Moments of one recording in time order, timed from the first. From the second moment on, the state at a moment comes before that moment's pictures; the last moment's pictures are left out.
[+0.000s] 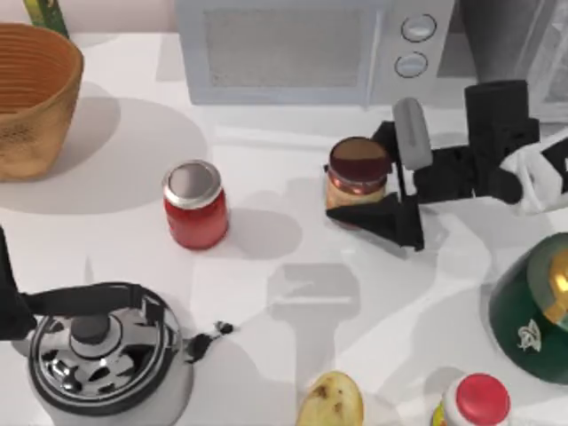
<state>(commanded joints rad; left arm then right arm) 0.00 0.00 0.00 0.00 0.00 0.00 0.25 2.31 1.22 0.47 -1.24 -0.58</state>
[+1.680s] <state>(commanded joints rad) 0.00 0.00 0.00 0.00 0.00 0.00 0.20 1.55 0.96 0.04 -0.96 -0.46</state>
